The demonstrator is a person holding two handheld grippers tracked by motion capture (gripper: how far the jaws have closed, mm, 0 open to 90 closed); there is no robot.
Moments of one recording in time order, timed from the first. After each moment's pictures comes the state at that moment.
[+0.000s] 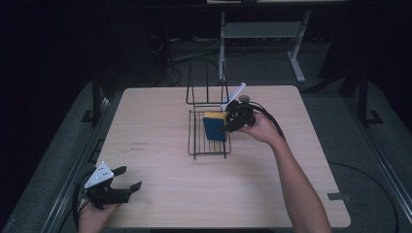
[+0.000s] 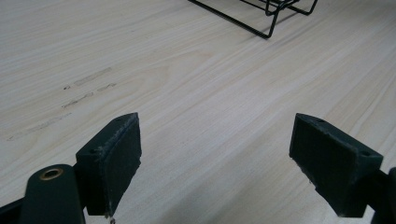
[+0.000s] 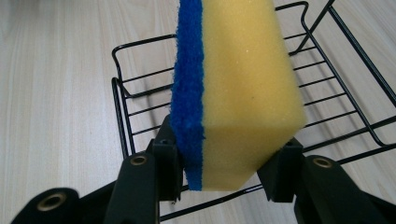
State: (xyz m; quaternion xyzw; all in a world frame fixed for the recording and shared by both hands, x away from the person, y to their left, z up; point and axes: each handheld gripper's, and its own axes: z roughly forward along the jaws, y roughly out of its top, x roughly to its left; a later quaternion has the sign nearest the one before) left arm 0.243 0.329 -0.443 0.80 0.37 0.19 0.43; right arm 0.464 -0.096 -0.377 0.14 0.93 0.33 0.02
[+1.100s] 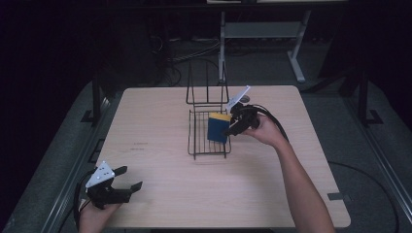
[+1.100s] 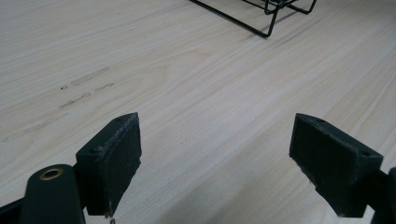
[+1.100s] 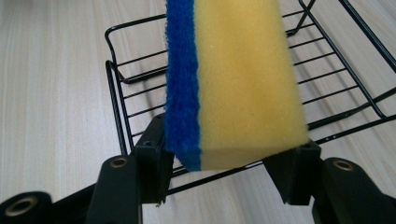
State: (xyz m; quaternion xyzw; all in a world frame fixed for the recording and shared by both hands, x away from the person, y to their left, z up) left arm 0.244 0.328 -0.443 0.80 0.37 0.19 0.43; right arm 0.462 -0.110 -0.387 0.16 0.93 0.33 0.02
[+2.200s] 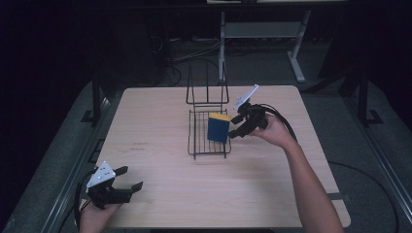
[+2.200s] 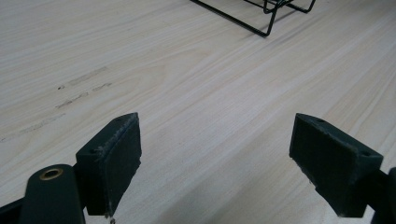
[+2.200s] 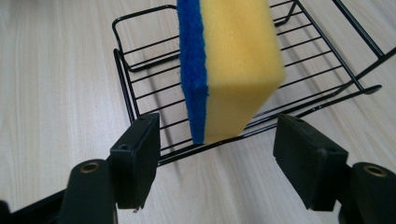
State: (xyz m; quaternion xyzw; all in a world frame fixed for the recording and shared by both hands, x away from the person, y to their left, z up) left arm 0.244 0.326 -0.444 0.80 0.37 0.19 0.43; right arm 0.452 -0.130 -0.376 0.17 0.93 0.33 0.02
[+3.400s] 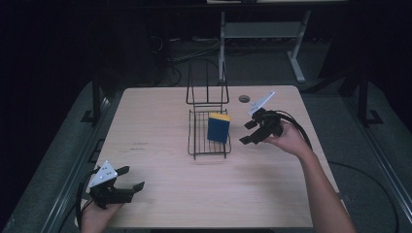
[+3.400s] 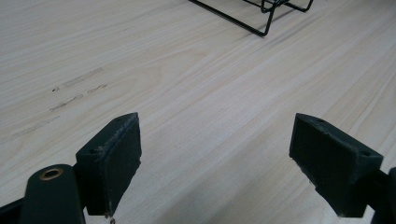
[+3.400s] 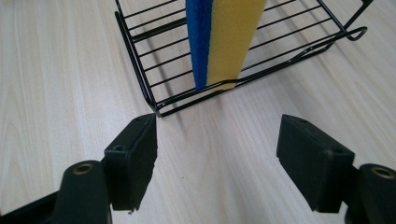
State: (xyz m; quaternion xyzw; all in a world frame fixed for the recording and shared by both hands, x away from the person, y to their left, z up) left arm 0.245 0.322 -0.444 0.81 0.36 0.19 0.43; right arm 0.428 -0.168 -0.379 0.20 0.93 0.32 0.03
